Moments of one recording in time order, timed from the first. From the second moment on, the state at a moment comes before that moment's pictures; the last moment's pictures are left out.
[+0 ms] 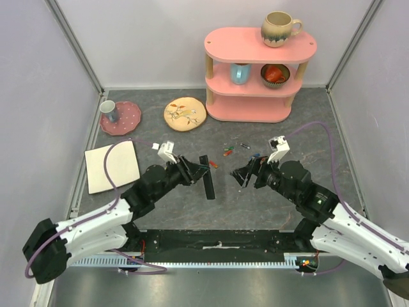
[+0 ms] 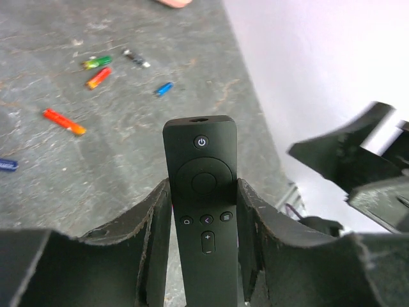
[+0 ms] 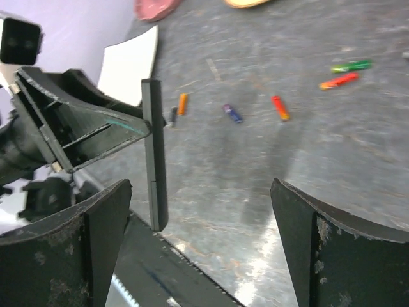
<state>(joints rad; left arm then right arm) -0.86 0.95 0.45 0.30 -0.12 -0.90 0.86 0.67 0.65 -0.29 0.17 0.66</state>
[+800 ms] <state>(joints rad) -0.78 0.77 0.27 0.82 0.09 -0.89 0.86 1.00 0.50 0.58 -0.37 0.87</state>
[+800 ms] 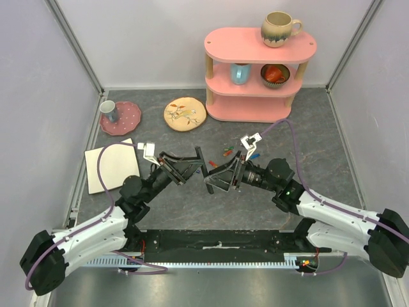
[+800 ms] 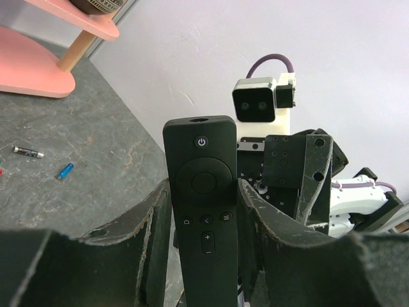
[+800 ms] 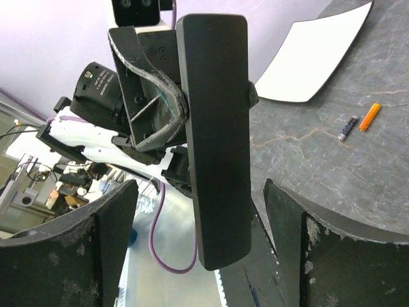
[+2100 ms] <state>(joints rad) -0.68 0.68 0.54 0.25 0.09 -0.91 0.97 1.00 0.85 -0.17 -0.08 0.40</state>
